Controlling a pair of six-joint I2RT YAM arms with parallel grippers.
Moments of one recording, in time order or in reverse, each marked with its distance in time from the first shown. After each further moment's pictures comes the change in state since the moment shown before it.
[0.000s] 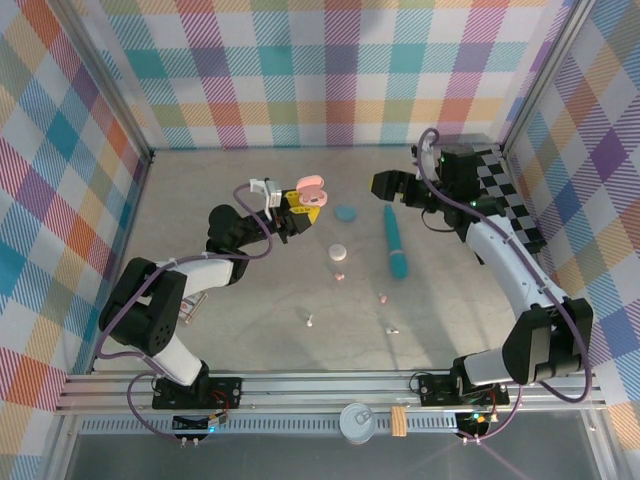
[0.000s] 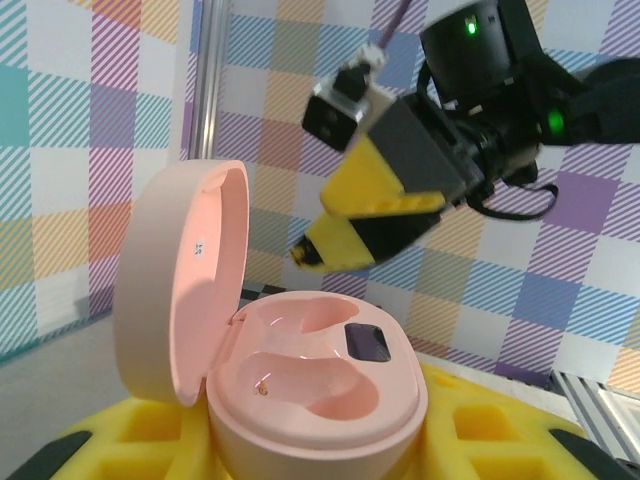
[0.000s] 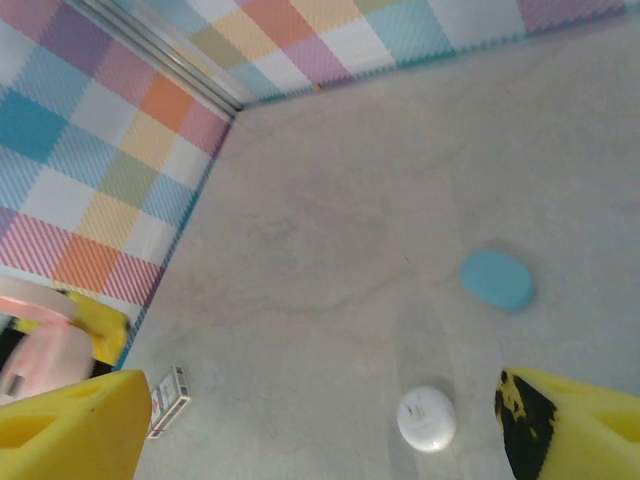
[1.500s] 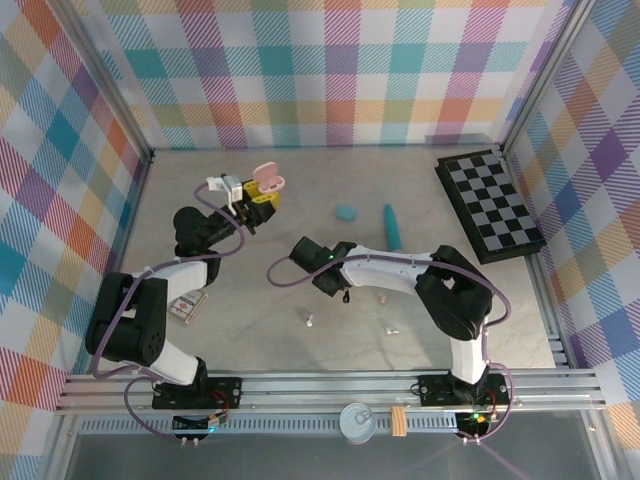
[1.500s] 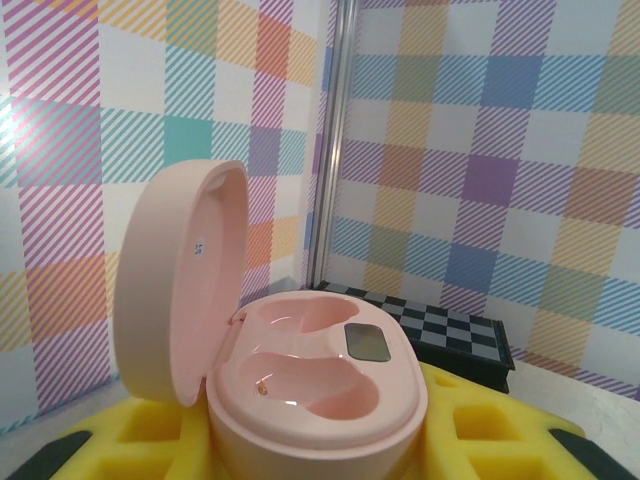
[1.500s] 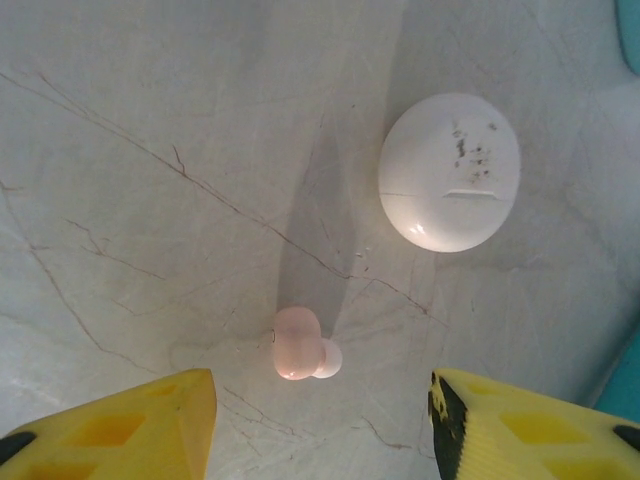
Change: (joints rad) left arm 0.234 -0.097 -0.079 -0.005 -0.011 0.047; right arm 0.751 0.530 0.112 -0.345 1.035 -0.413
